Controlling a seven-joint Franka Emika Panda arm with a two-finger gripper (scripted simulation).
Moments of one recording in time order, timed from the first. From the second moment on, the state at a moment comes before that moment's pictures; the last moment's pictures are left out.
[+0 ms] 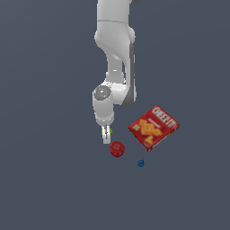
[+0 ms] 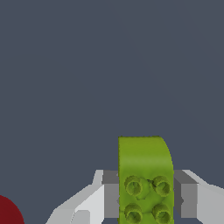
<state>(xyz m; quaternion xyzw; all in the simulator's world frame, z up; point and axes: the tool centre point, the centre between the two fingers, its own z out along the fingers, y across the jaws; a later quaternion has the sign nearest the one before) -0.040 -0.050 0.028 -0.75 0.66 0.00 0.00</state>
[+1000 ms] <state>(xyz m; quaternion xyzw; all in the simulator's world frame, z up) -0.048 -0.079 0.178 -0.75 0.66 0.00 0.00</state>
